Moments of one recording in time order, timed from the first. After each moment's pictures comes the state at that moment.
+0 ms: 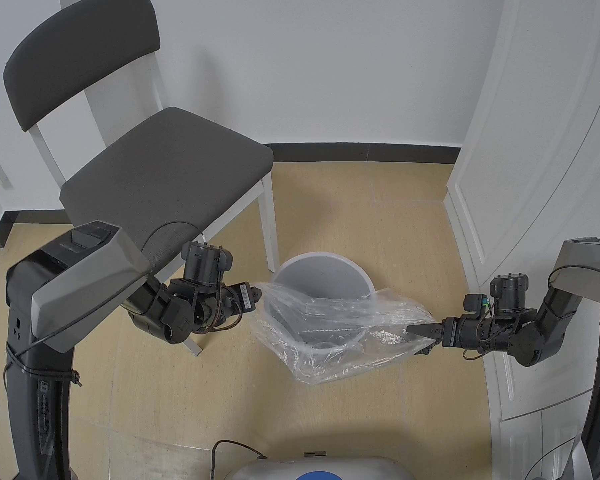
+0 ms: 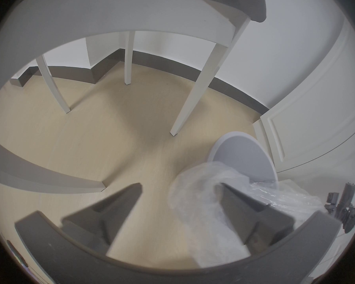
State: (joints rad) left arm -0.38 2.39 -1.20 -0.57 0.06 -0.48; right arm 0.10 2.29 -0.68 -1.01 0.57 0.29
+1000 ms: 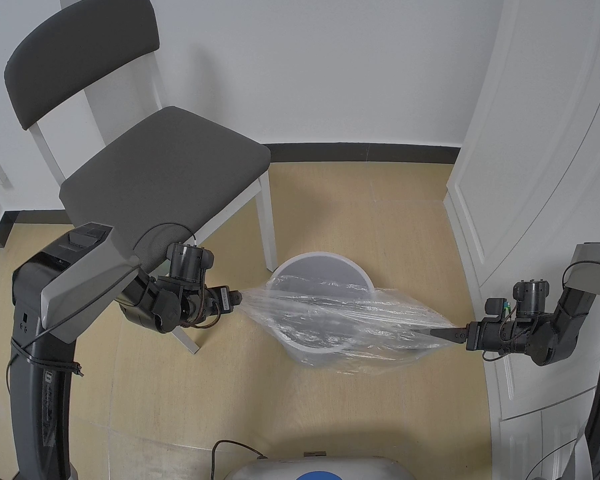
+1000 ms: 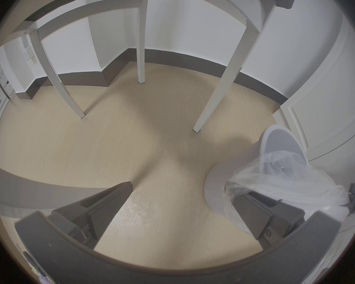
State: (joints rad) left arm -0.27 2.45 -1.28 -0.48 0.10 -0.35; right arm -0.05 2.31 -0.64 -1.05 0.71 0.15
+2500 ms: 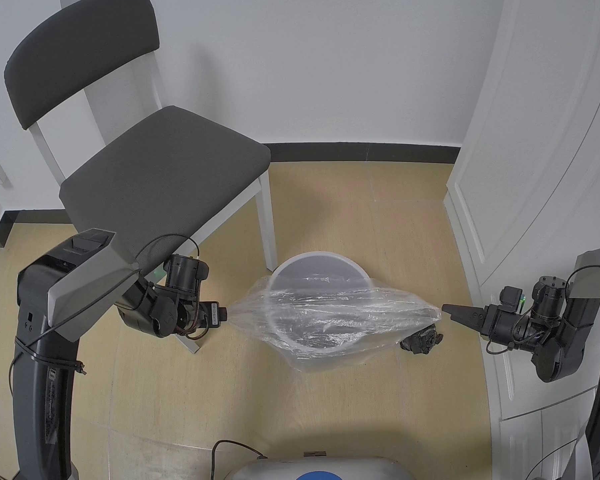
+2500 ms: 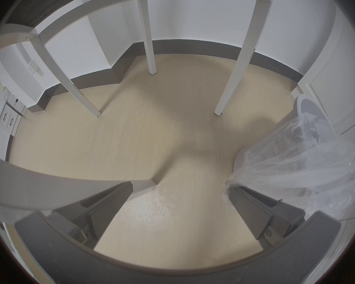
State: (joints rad) left arm -0.25 2.49 -1.27 -0.42 0.18 -0.24; right arm -0.06 2.31 -0.48 -1.55 0.87 0.55
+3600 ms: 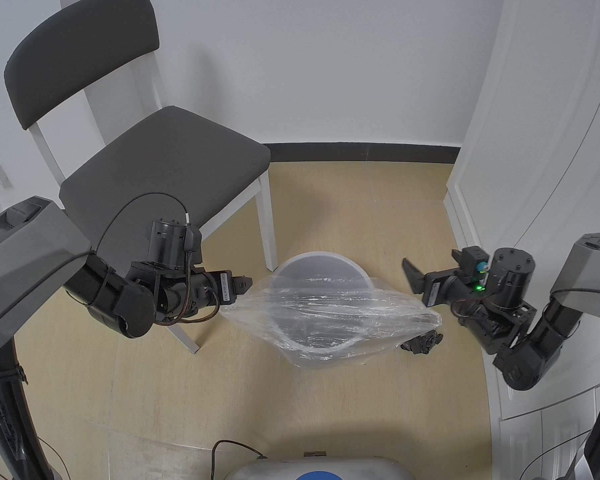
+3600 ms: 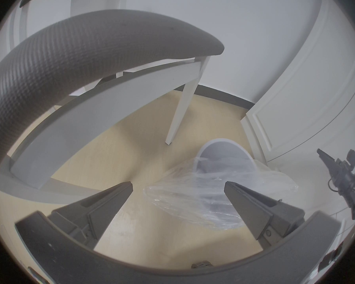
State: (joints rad) left arm -0.36 2.13 -1.01 -0.55 0.03 -0.31; right arm 0.40 2.10 -0.57 -1.47 -0.21 0.01
